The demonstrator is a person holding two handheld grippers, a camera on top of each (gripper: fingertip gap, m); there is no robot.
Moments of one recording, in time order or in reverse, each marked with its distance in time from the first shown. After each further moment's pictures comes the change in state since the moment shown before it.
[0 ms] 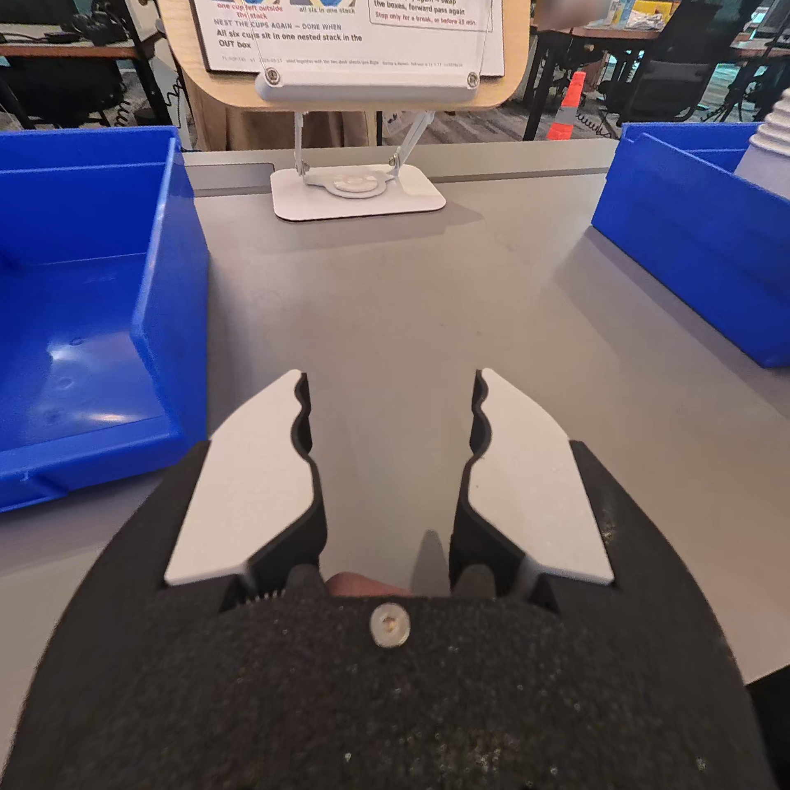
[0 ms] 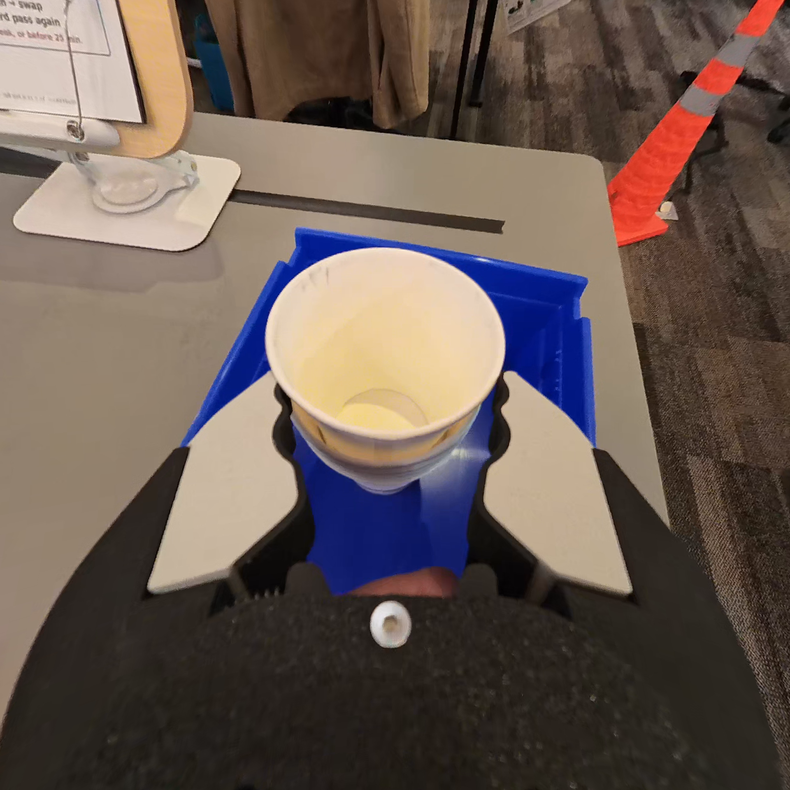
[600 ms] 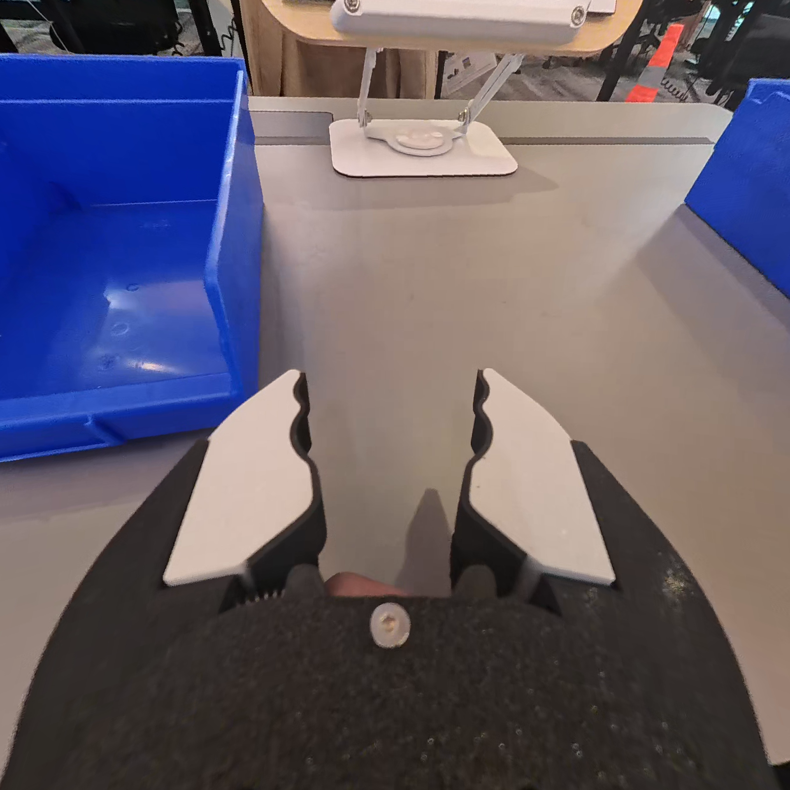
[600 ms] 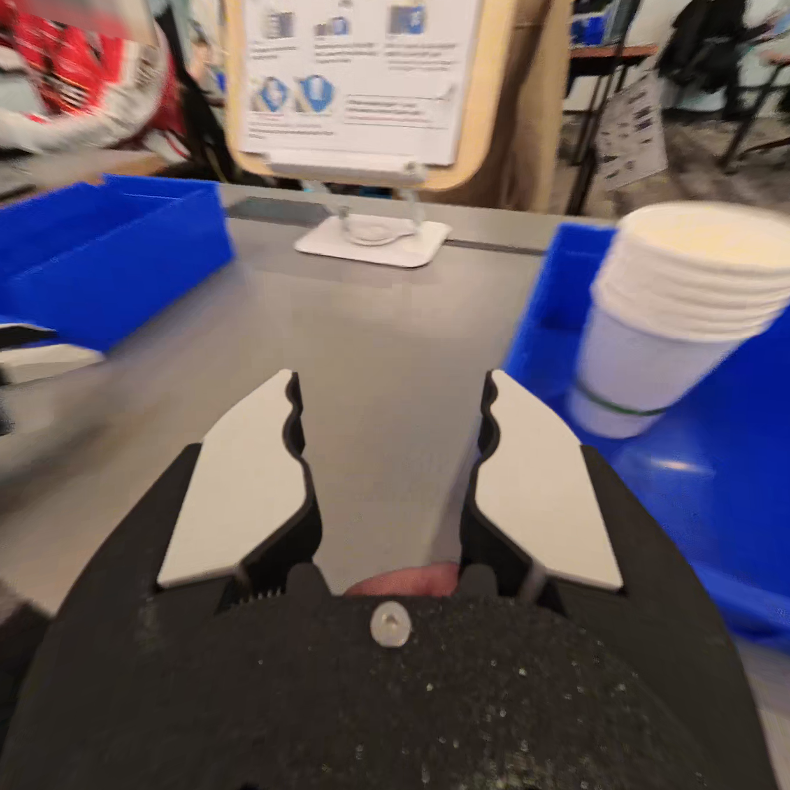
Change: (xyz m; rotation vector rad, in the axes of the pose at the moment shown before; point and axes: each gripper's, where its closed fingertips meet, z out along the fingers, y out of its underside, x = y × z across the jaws) left arm -0.035 0.018 0.005 -0.072 -0.115 -0.049; right arm -0.179 0.074 -0.100 0.308 -0.225 -0.032
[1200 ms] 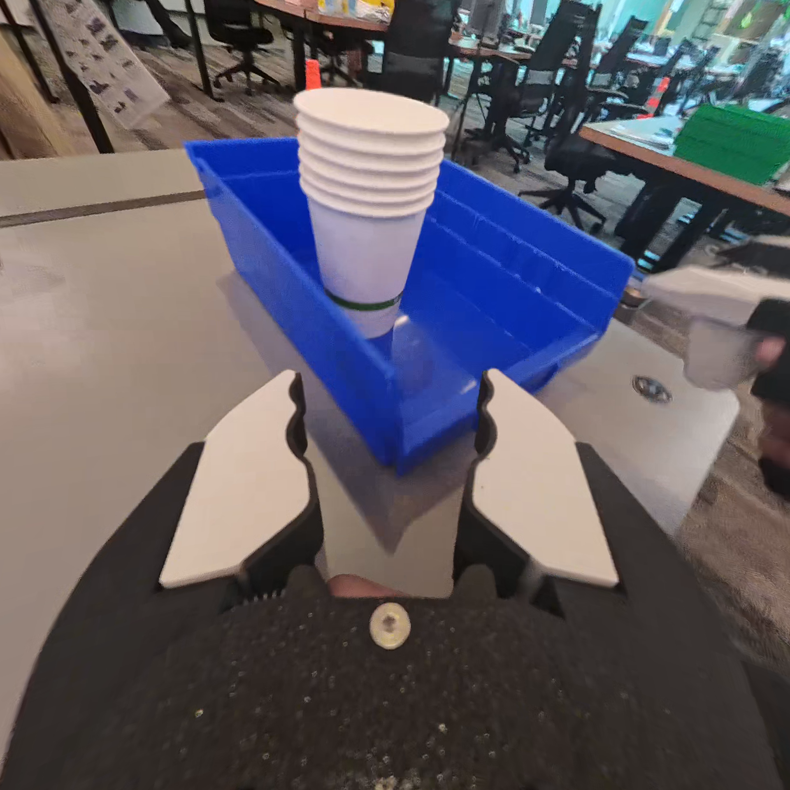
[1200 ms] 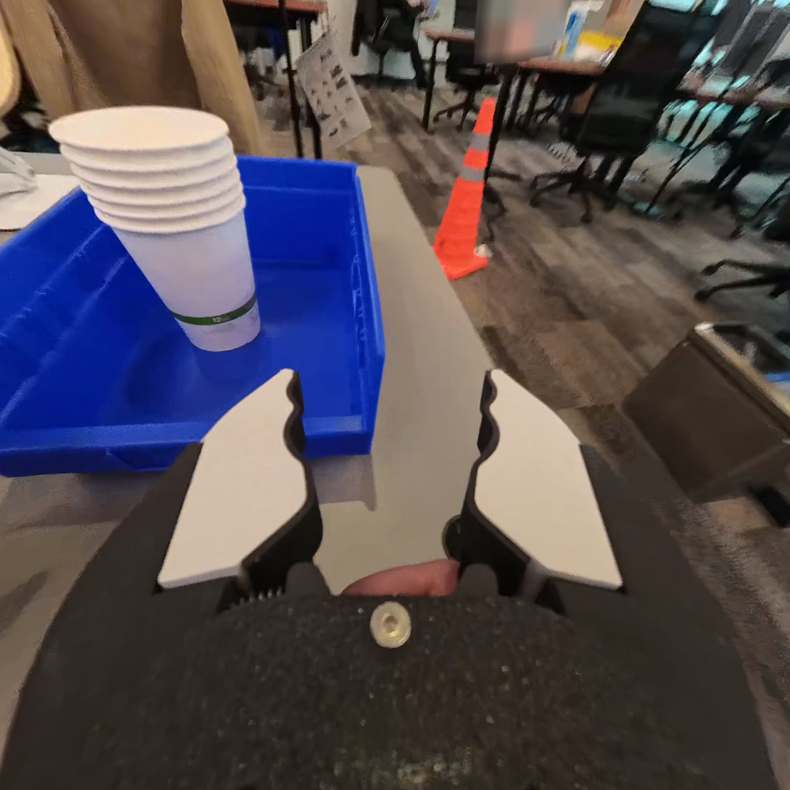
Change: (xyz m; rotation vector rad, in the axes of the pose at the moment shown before) left arm 0.346 -0.031 0.036 0.036 0.567 0.113; right arm 0.232 0.042 -0.113 -0.067 0.572 0.036
